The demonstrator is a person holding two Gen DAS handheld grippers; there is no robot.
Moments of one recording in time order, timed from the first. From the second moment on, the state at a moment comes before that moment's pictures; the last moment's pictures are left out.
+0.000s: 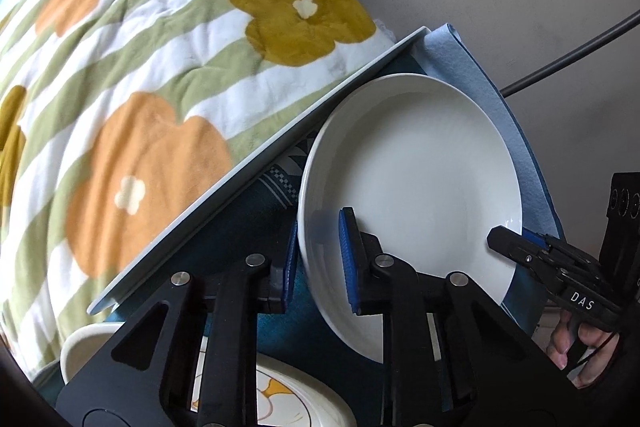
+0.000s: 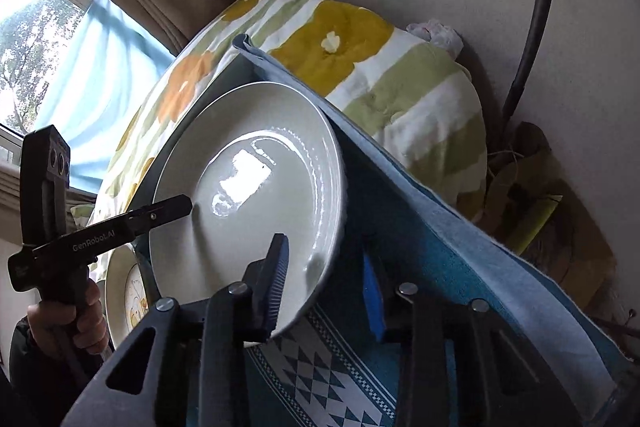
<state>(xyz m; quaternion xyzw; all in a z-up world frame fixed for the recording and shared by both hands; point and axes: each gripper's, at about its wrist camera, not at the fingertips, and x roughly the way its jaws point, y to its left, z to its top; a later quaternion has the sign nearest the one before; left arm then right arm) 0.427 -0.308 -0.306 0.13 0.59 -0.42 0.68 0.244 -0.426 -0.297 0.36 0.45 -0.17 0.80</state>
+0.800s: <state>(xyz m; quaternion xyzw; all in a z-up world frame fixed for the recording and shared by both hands) 0.377 -0.279 -0.219 0.12 0.52 -0.37 0.76 0.231 -0.416 -0.239 0.29 0.42 -0.11 0.85</state>
